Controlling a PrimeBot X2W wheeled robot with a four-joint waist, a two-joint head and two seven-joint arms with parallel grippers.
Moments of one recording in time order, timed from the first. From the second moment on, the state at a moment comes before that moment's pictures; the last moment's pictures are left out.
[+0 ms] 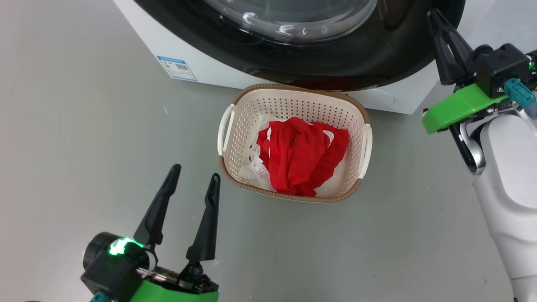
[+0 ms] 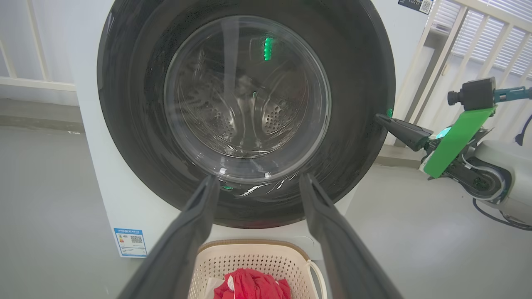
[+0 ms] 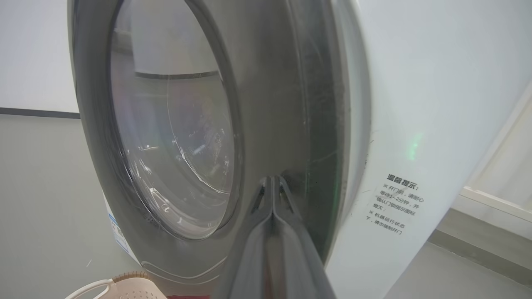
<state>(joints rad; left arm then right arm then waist) -0.13 0.06 -0.23 -0.13 -0.29 -0.05 -0.25 -0.76 -0.19 0.11 0.52 0.07 0.13 -0.26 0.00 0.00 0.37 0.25</state>
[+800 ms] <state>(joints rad) -0.15 0.05 -0.24 -0.12 -0.28 -0.07 -0.25 -0.98 -0.23 0.09 0.71 0.03 0.14 -0.26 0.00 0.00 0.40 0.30</state>
